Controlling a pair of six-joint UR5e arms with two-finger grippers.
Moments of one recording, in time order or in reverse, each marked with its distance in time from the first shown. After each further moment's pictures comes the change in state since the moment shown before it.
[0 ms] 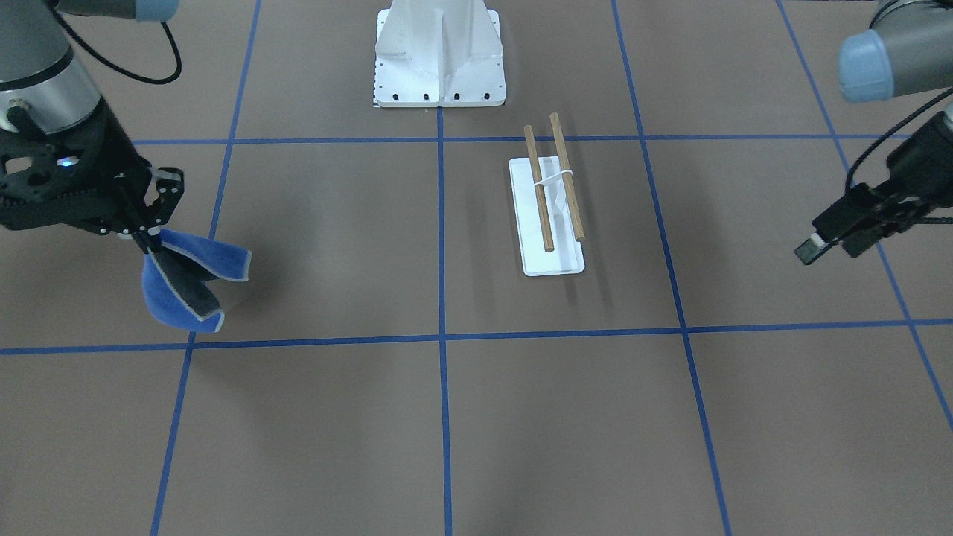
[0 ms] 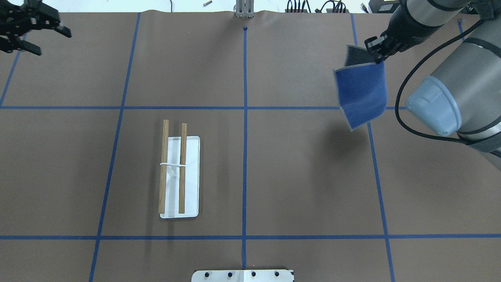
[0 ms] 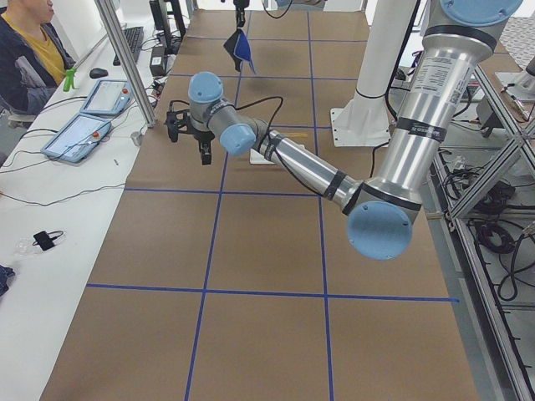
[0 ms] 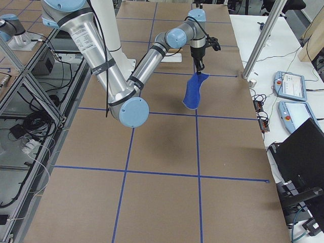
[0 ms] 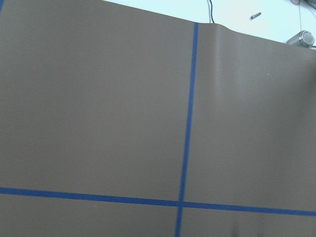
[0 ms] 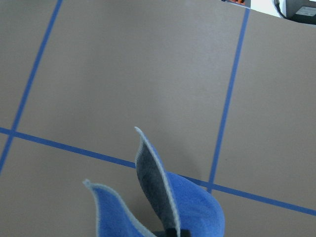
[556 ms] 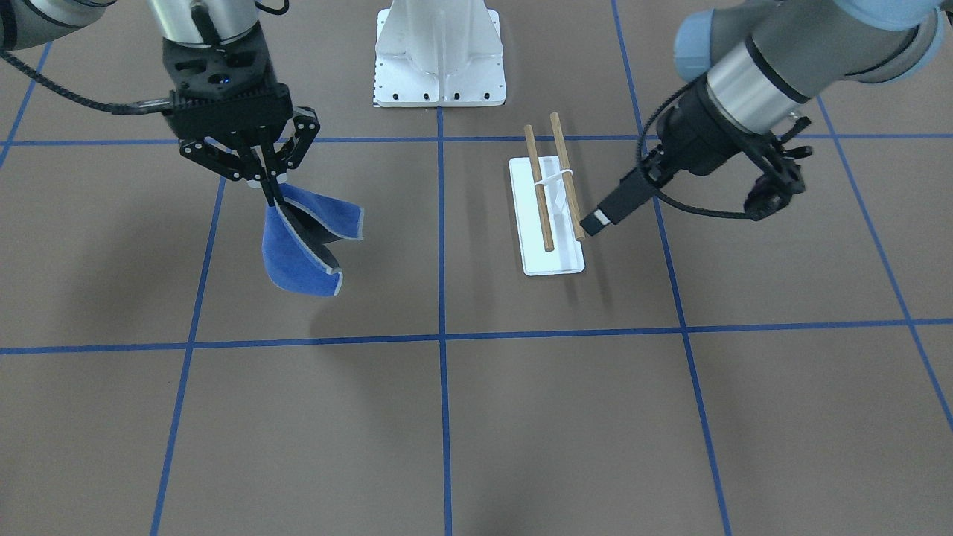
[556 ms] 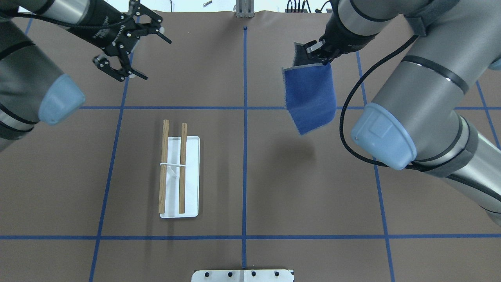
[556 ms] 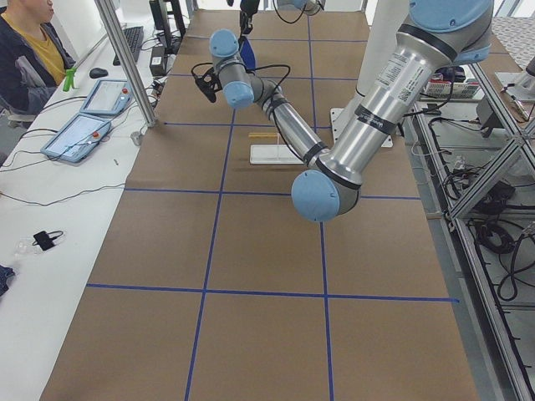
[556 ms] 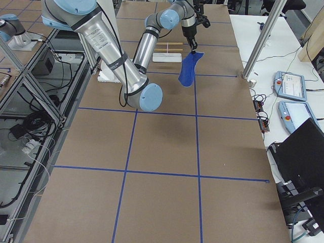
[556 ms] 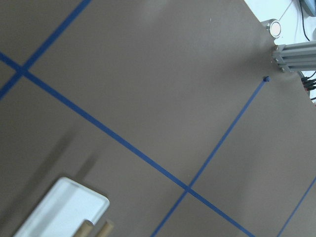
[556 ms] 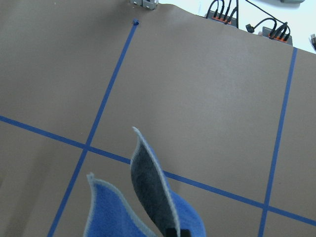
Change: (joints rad) left arm 0.231 -0.224 -0.004 -0.062 0.005 -0.783; right arm -0.148 0.203 -0.002 -0.082 -0.144 0.082
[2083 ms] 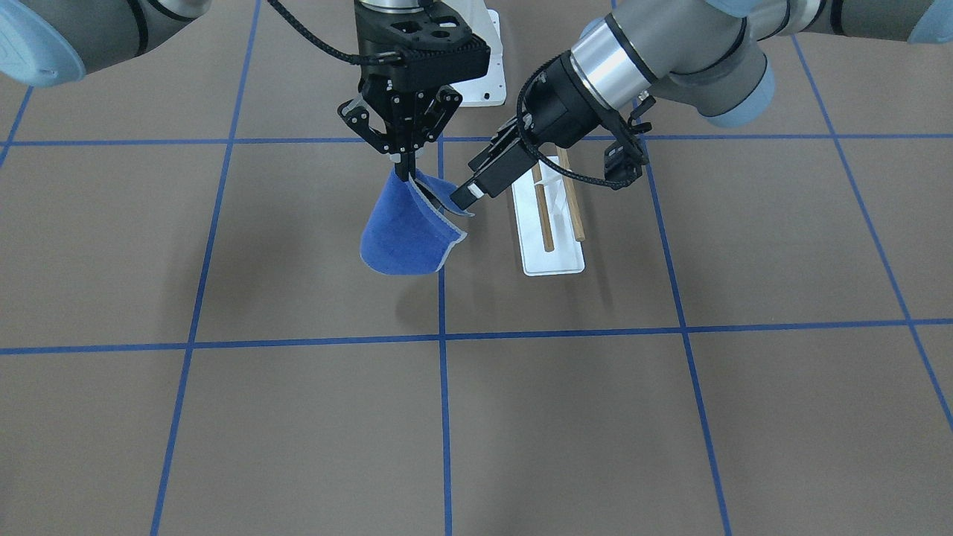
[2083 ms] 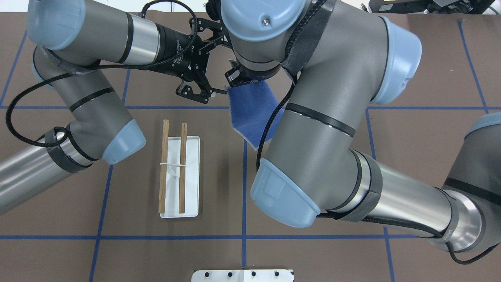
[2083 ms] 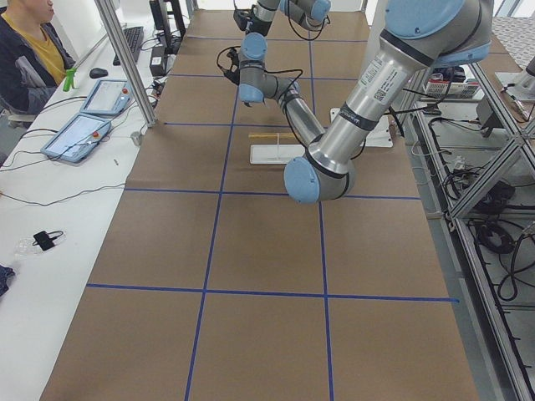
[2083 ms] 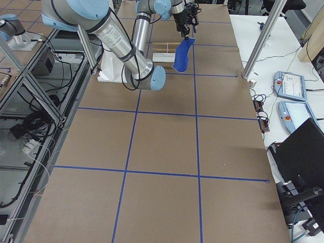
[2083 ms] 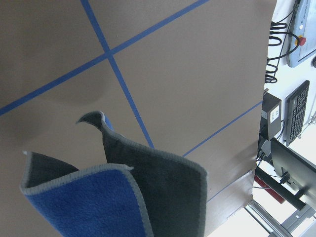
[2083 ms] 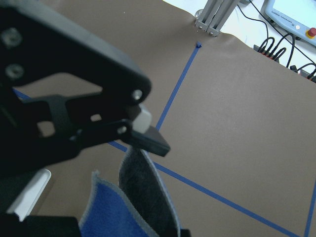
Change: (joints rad) left arm 0.203 -0.077 0.087 -0.434 0.311 -0.523; right arm -0.221 0.218 -0.115 -0.080 -0.249 0.003
